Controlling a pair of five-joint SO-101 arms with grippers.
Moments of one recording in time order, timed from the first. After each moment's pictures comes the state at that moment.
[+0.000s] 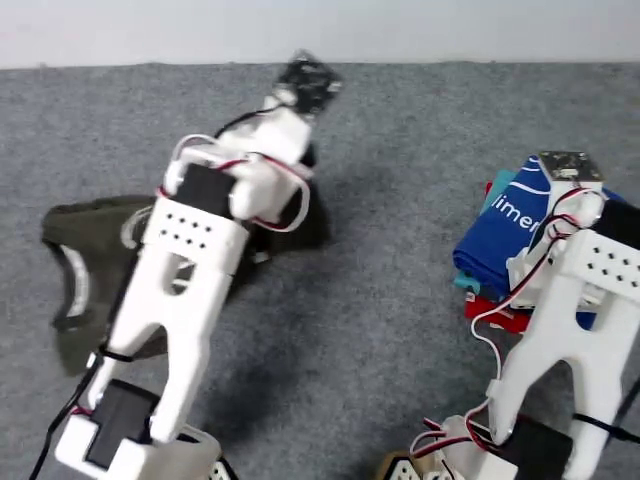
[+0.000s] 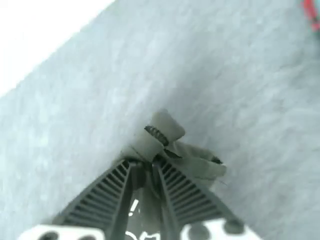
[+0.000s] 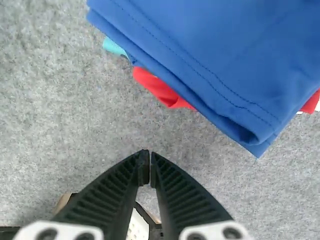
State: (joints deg) left arm 18.8 -5.4 -2.1 69.1 -12.4; right arm 22.8 -16.2 9.4 100.6 23.7
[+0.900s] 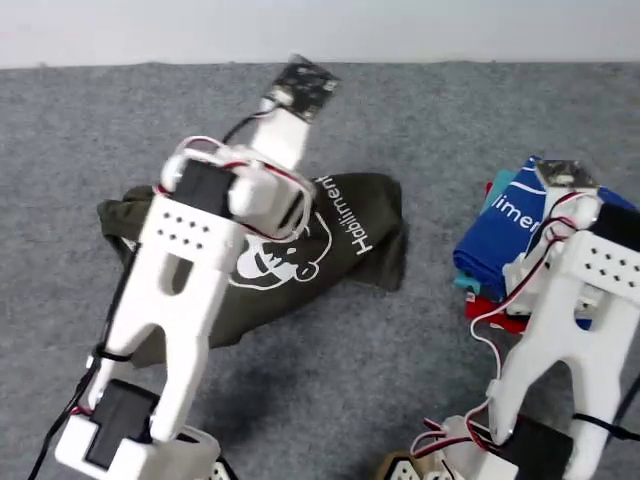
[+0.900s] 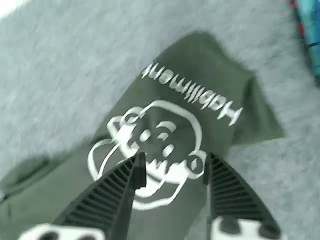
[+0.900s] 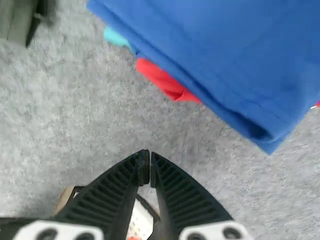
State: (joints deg) left arm 15.9 -5.1 -5.7 83.8 -4.4; right arm 22.8 -16.2 13.2 100.6 23.7
